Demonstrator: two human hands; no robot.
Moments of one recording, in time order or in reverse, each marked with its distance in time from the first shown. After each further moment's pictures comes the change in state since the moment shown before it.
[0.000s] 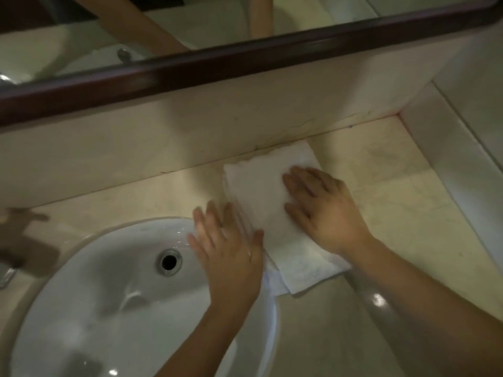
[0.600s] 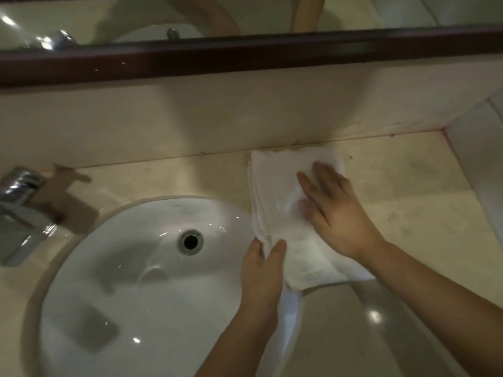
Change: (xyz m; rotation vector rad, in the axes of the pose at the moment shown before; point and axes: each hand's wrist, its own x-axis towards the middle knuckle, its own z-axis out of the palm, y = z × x) left_hand -0.032 0.012 -0.028 -1.210 -0.241 -0.746; right_hand 0.018 -0.028 -0.001 0.070 -0.114 -0.058
